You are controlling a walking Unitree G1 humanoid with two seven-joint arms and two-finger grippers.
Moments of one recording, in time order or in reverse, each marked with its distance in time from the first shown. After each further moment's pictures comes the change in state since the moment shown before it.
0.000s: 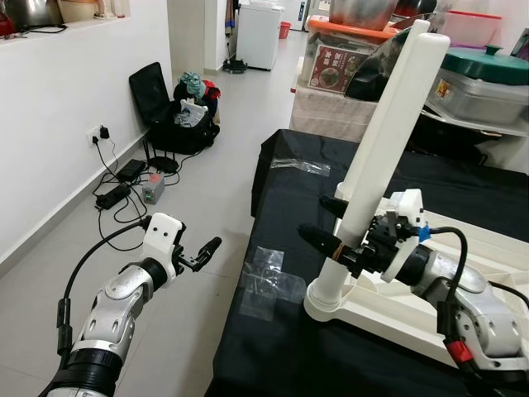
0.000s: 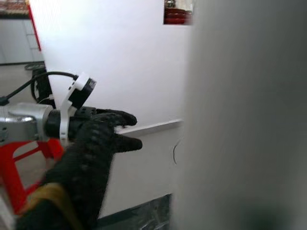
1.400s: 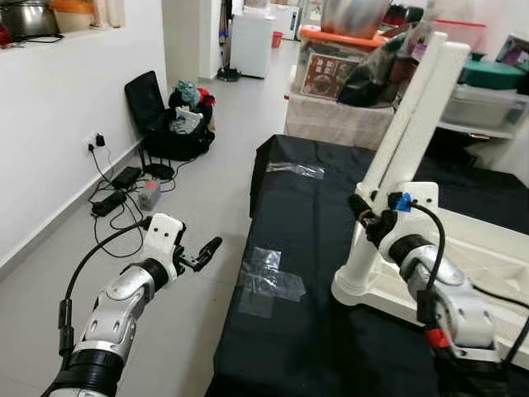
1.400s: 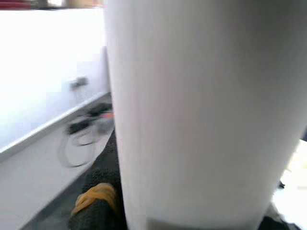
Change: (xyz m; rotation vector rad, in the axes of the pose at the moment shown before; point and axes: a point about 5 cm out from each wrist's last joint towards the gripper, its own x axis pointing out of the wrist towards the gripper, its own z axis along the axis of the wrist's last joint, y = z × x) left arm 0.001 -0.001 -0.001 -0.007 -0.001 0.008; right arm 0.004 -0.023 -0.013 0.002 0.102 -0.626
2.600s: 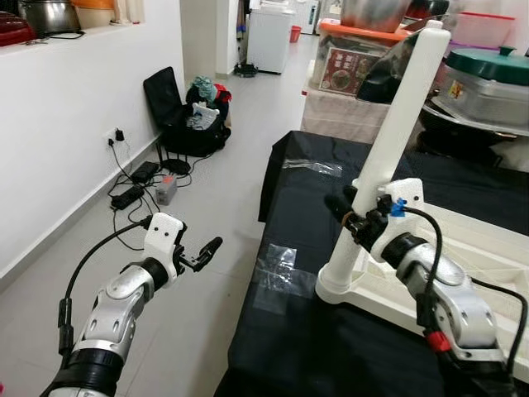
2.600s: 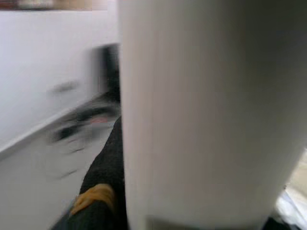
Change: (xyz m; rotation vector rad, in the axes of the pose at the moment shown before) left arm 0.000 0.002 0.001 0.008 0.002 -0.005; right arm 0.013 -0.015 -0.001 -0.016 0.011 -0.328
